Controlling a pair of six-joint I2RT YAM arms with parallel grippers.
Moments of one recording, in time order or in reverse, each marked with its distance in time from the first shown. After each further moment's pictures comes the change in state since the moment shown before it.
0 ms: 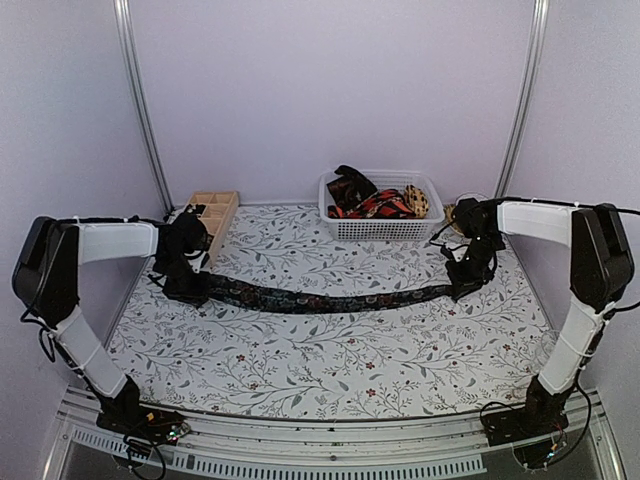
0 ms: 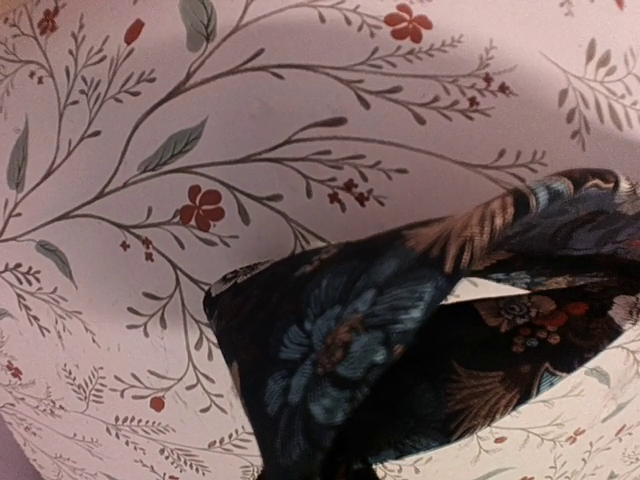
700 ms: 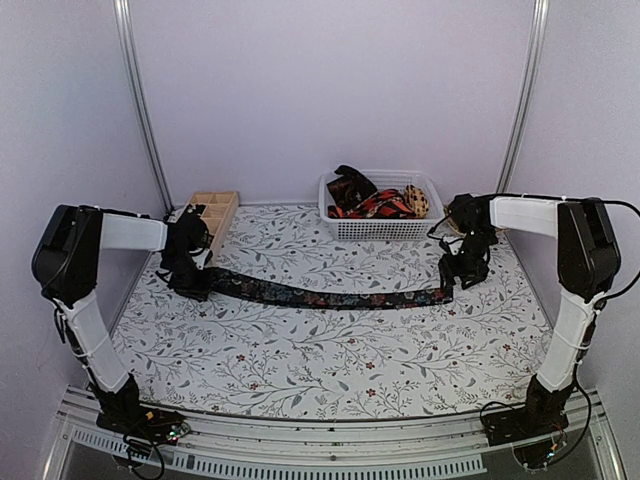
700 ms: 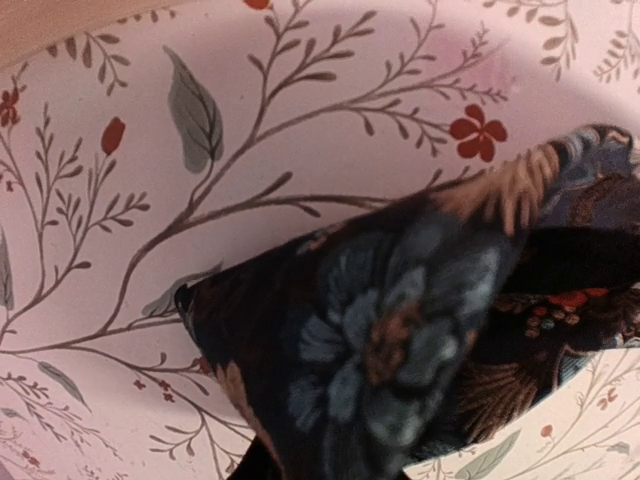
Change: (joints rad) left arm 0.071 0.179 0.075 0.108 0.014 0.101; right arm -0.022 0.118 0.118 0.004 0.044 0.011
